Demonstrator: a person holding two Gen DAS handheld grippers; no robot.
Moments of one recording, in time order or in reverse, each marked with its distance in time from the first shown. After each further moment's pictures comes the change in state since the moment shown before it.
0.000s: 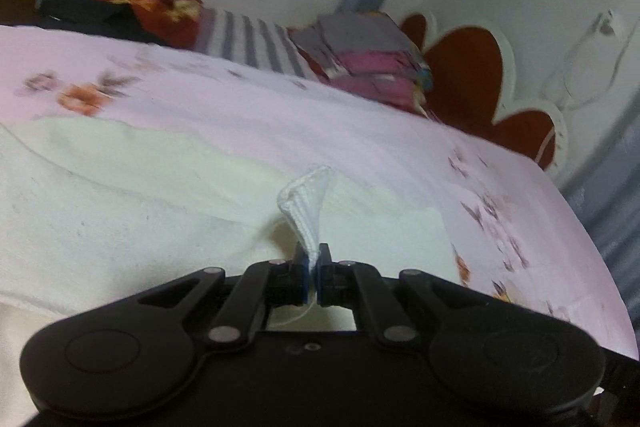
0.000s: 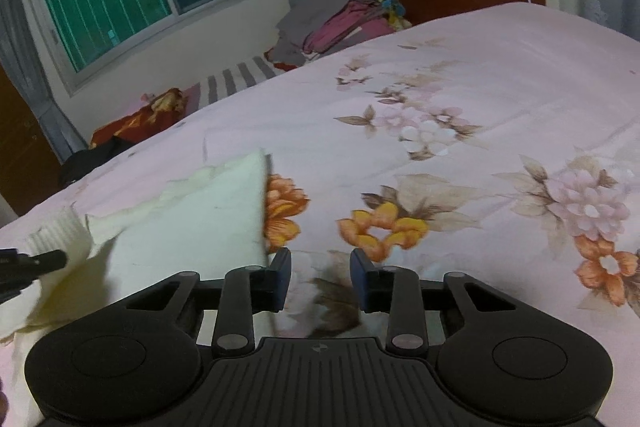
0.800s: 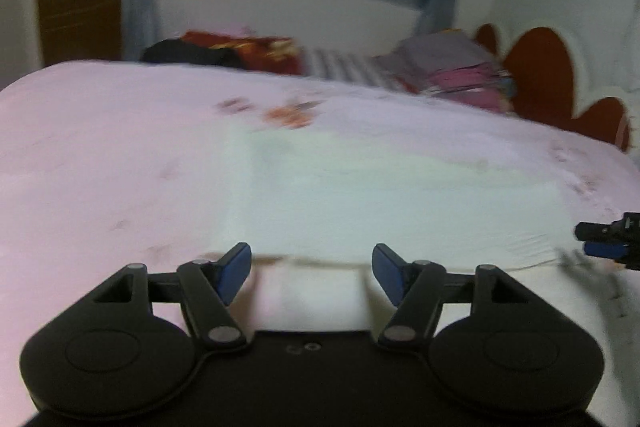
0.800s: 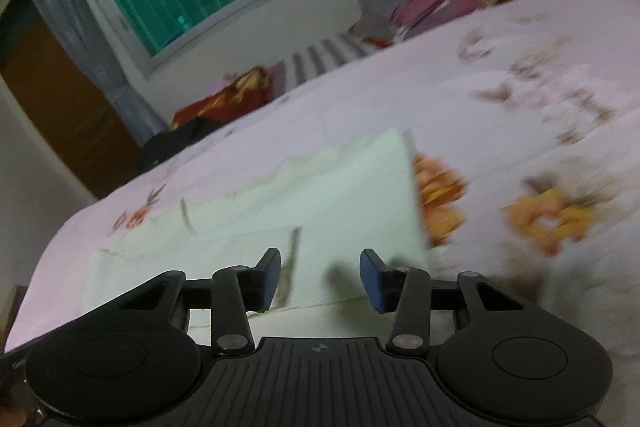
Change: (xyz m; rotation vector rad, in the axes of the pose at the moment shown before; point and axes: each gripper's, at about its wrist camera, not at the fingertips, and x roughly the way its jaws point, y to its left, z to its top) left arm -0.116 0.102 -0.046 0.070 -0.100 0.341; right arm 0.034 0.074 0.001 -0.011 0.098 0.275
